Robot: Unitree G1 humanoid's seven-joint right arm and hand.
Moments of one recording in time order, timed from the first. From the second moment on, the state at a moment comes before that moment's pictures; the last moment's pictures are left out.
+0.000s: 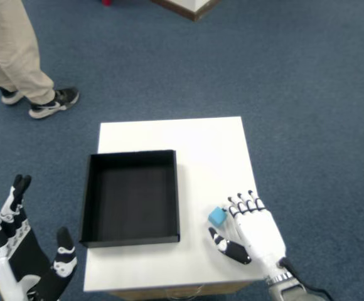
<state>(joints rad) -0.36 -0.18 0.50 1.46 -1.13 -0.33 -1.14</state>
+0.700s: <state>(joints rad) -0.34 -0.18 0.50 1.47 -1.13 -0.33 -1.15</state>
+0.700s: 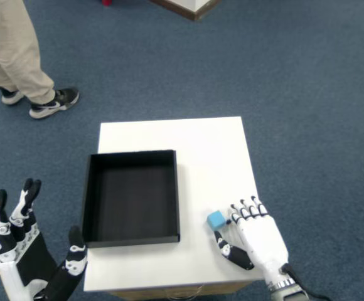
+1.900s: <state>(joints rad) -0.31 -0.17 0.42 1.47 -1.10 -0.34 -1.15</state>
